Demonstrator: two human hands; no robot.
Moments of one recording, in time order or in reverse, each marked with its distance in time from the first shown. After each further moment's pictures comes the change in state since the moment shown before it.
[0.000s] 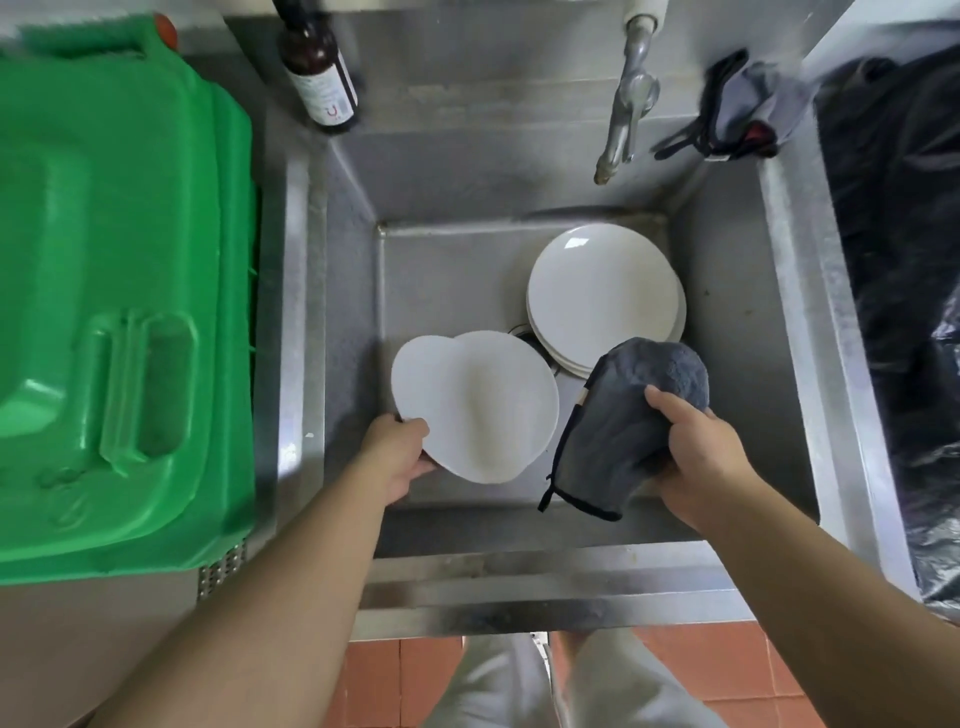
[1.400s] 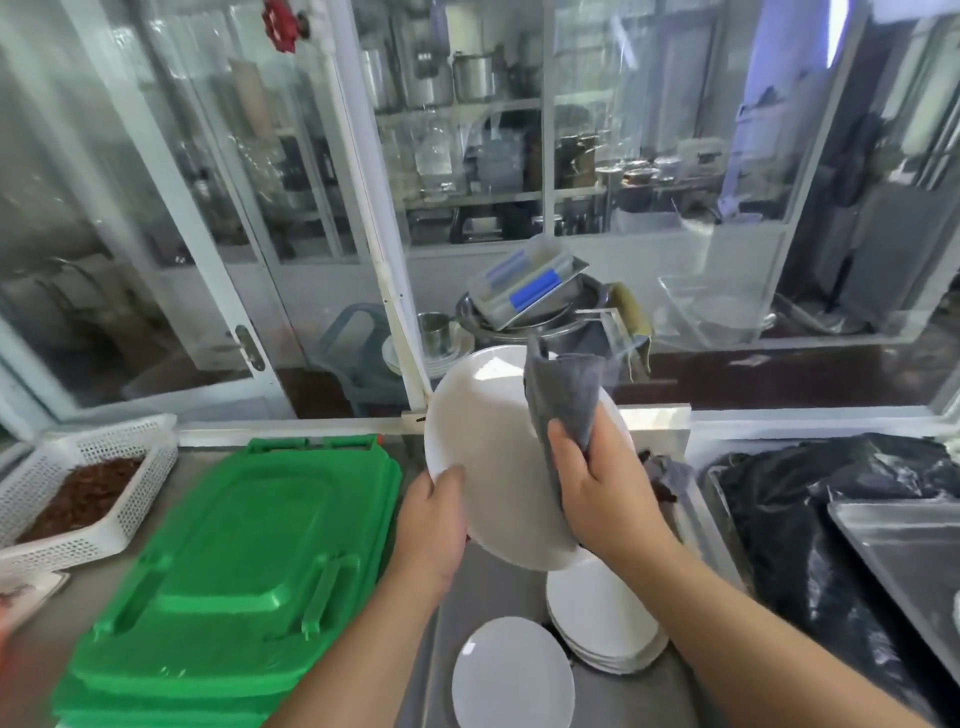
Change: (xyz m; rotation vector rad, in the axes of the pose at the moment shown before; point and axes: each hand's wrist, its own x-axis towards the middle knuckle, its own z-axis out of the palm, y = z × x) left_hand -0.393 0.135 0.008 -0.318 0.078 0.963; right_hand -0.337 -0.172 0.024 -0.461 -0.410 -1.483
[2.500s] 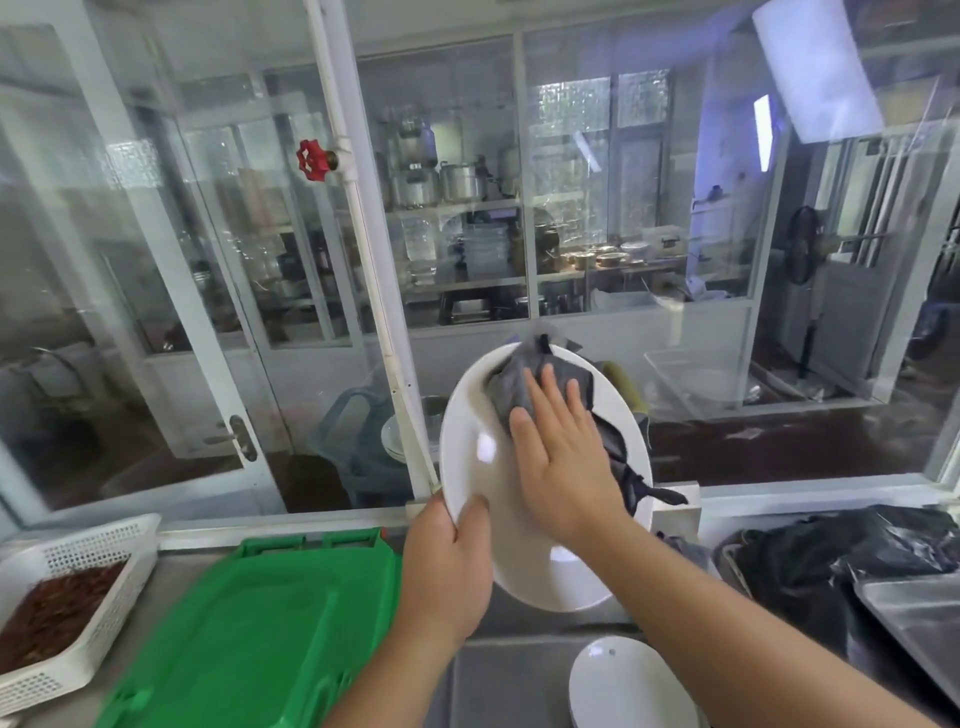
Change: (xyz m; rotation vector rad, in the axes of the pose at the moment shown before) left_hand -0.001 0.093 -0.011 0.206 -0.121 0.443; right_hand 0.093 -0.060 0.046 -0.394 -0.043 -0.069
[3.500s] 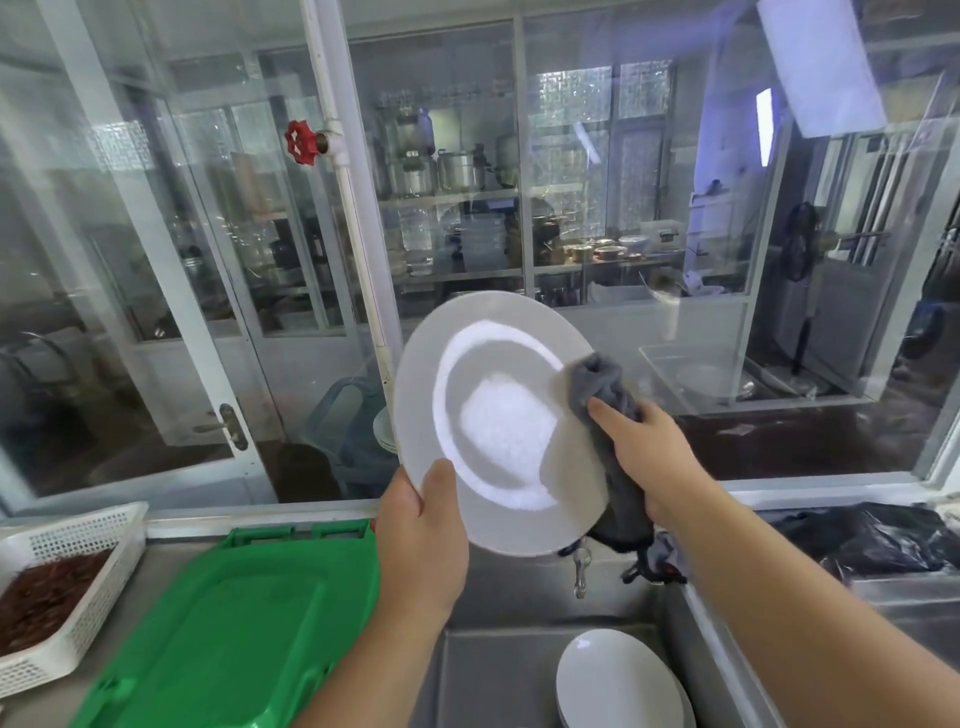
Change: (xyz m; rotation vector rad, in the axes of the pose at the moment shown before) left_hand 0.014 0.002 0.008 -0.267 0.163 0.001; right_hand 0.018 0.074 -0.050 0.669 0.151 0.539
